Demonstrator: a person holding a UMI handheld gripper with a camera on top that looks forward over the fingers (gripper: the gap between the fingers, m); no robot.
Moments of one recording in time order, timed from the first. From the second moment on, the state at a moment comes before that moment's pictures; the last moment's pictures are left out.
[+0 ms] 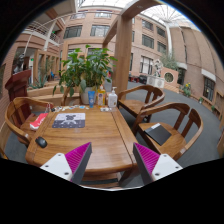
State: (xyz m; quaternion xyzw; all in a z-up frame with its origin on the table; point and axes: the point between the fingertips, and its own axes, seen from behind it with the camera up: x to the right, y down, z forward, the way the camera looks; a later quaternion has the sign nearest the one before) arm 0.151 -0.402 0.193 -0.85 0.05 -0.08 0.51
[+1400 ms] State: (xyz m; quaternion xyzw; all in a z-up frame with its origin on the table) arm -0.225 -0.202 -0.016 -0.88 -0.16 0.07 0.44
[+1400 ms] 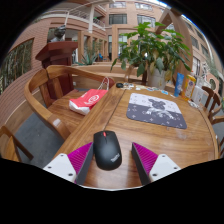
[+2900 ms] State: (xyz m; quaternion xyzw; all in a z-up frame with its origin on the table) arm -0.095 0.039 -0.003 -0.91 -0.05 0.03 0.42
